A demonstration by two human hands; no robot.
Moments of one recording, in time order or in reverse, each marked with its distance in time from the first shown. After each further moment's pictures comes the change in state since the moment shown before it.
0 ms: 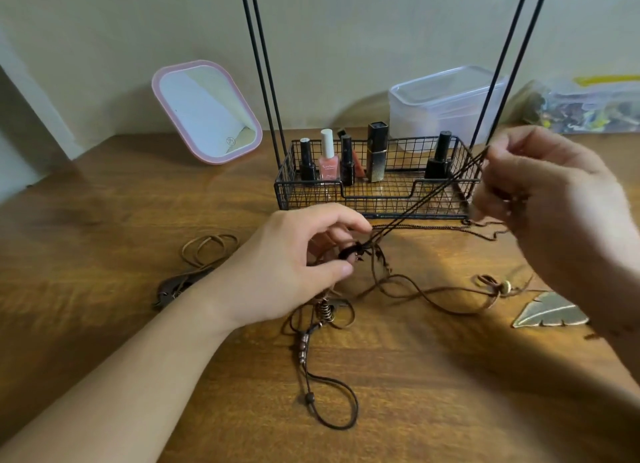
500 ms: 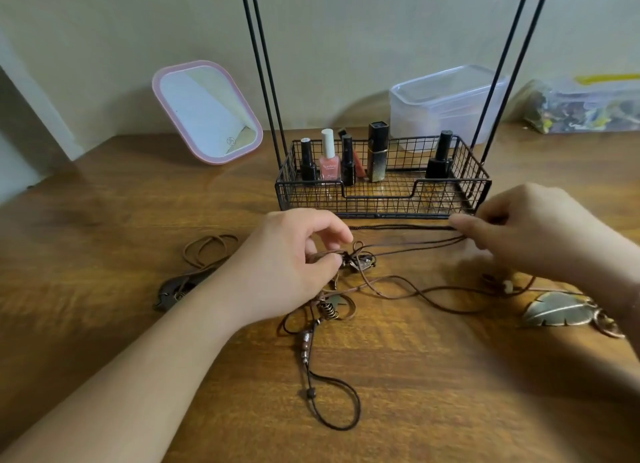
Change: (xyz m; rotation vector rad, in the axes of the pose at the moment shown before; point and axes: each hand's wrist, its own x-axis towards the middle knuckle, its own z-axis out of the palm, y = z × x) left_hand 0.002 -0.004 0.003 0.109 0.049 -0.091; right_hand 0.004 0.004 -0.010 -1.259 -0.183 0.112
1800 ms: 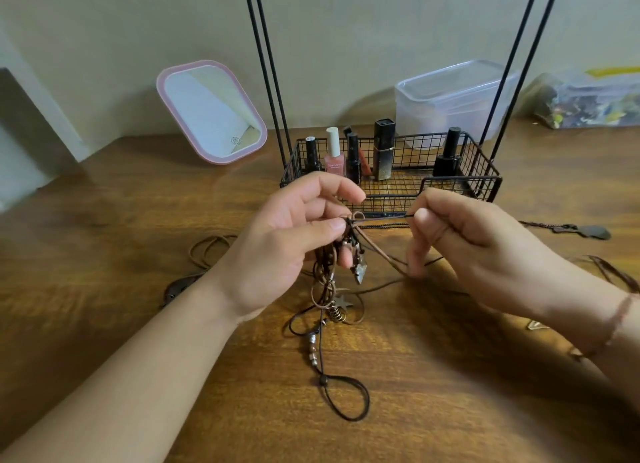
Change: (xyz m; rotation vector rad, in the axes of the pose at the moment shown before) left_hand 0.001 0.002 -0.008 -0.776 -0.060 0.045; right_hand -0.010 -0.025 0.034 0.486 -0.062 -0.495
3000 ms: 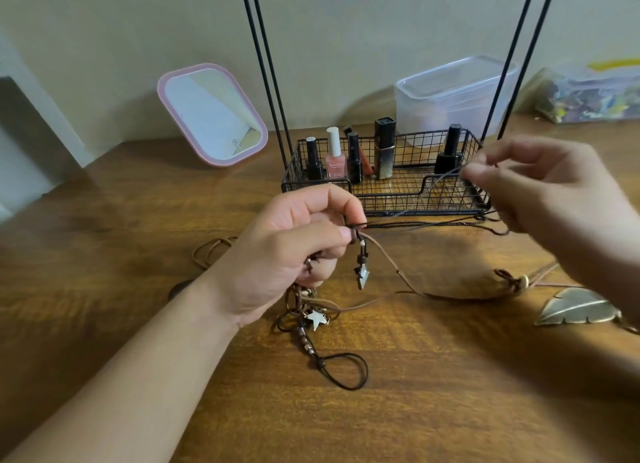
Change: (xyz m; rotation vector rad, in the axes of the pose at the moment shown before) left_hand -0.004 0.008 0.001 -0.093 -0.087 -0.089; right_hand 0.006 0.014 -0.034 0.343 0.396 0.187
